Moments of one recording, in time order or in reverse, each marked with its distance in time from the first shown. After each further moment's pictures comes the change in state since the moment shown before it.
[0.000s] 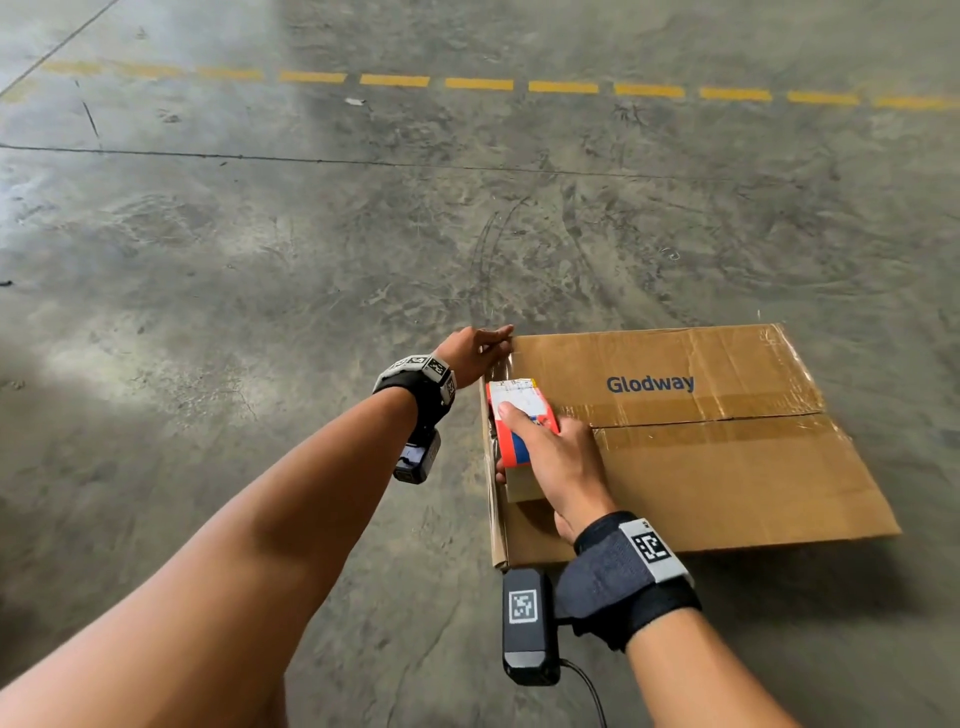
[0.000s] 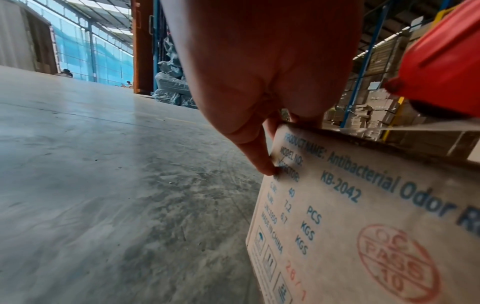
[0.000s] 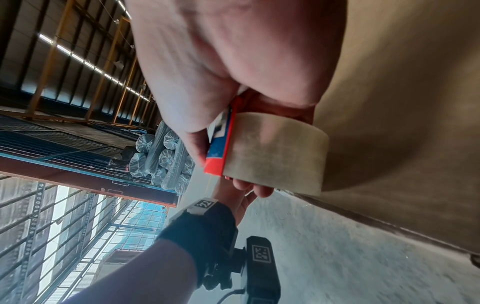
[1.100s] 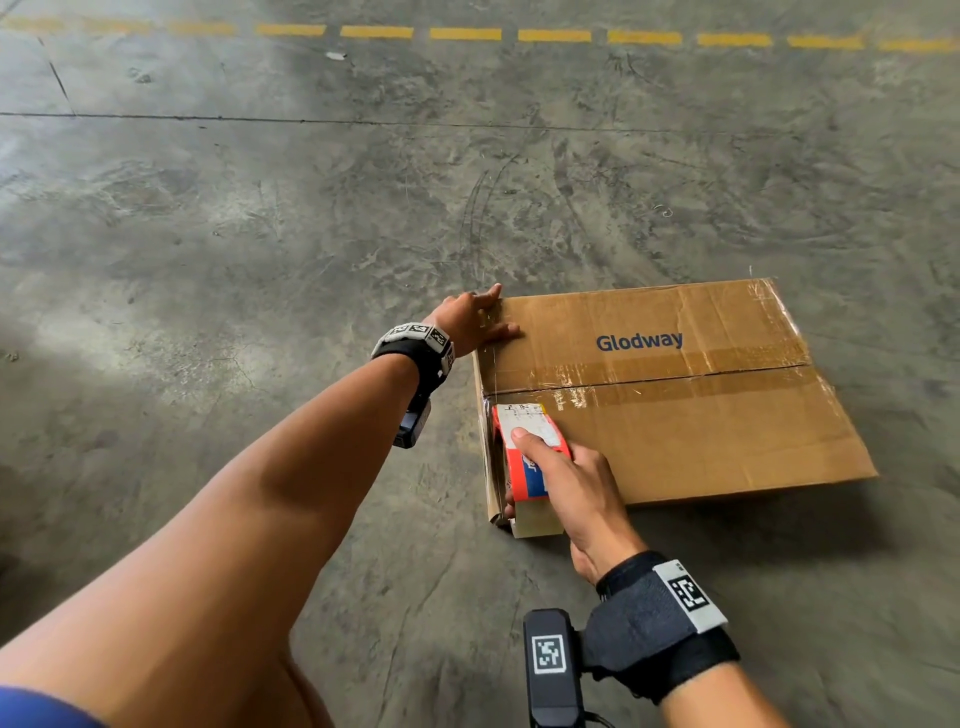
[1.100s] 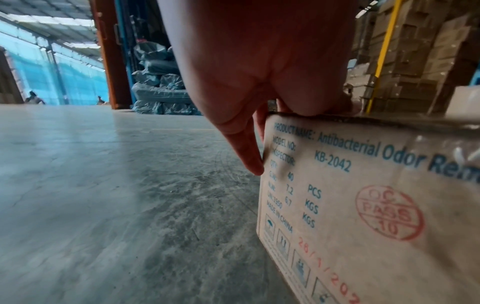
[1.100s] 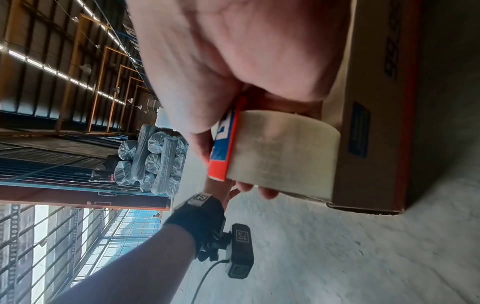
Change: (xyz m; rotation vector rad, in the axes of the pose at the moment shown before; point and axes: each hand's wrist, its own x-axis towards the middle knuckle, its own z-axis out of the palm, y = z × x) left_hand -0.019 0.028 -0.004 0.160 -0.106 -0.137; right_hand -0.061 0.025 -0.040 0.106 -0.045 0.203
